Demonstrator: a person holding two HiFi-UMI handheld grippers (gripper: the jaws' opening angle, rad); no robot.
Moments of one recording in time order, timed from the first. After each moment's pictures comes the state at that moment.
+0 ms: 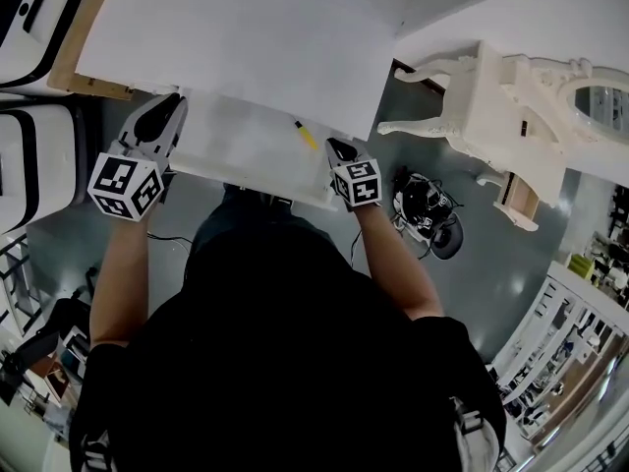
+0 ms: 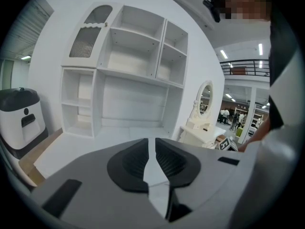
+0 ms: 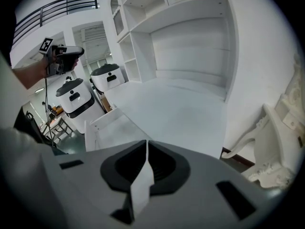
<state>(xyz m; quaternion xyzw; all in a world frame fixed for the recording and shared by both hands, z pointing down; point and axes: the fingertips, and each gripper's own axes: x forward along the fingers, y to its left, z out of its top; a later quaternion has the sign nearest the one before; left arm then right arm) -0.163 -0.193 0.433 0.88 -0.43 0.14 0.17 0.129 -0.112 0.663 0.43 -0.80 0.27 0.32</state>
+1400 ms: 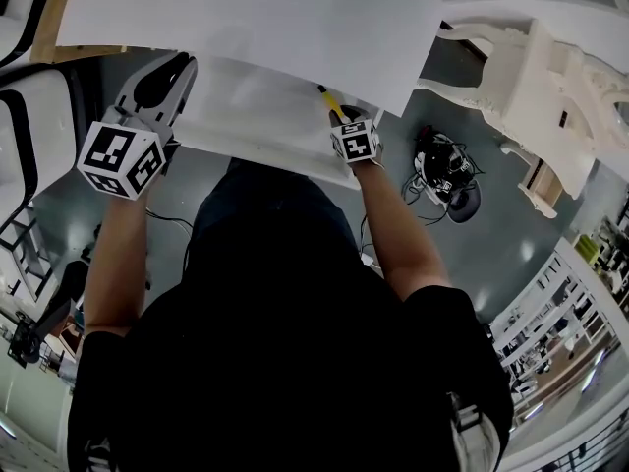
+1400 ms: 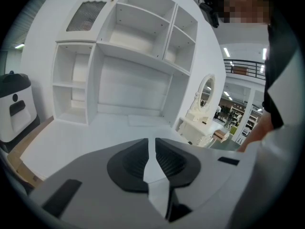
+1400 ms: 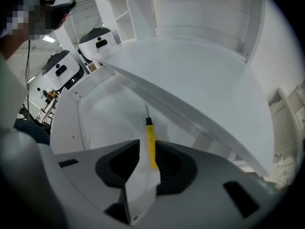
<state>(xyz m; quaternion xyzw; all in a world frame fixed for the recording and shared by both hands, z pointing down) -0.161 -0.248 0.512 0.88 -0.40 0.17 0.21 0.113 -0.113 0.839 0.39 -0.73 0.32 0.46</state>
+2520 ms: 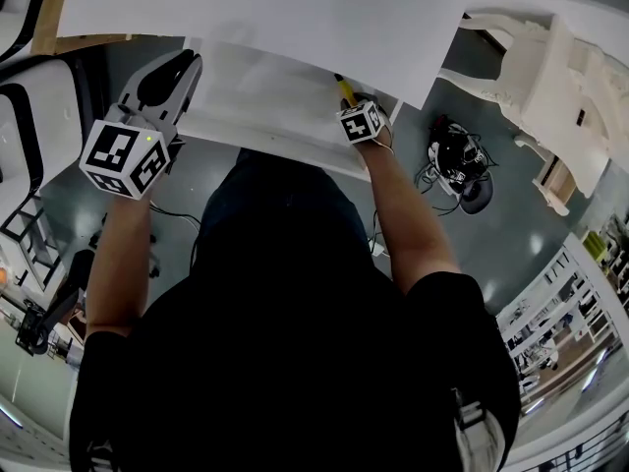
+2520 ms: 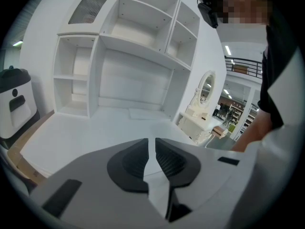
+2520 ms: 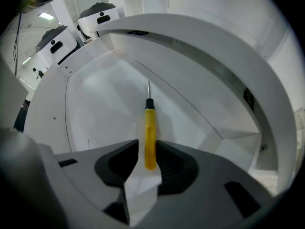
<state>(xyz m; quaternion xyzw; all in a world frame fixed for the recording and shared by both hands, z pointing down) -0.175 -0.238 0.540 0.87 -0.39 0.20 0.23 0.110 -0.108 0.890 0.35 -0.69 0.29 0.56</state>
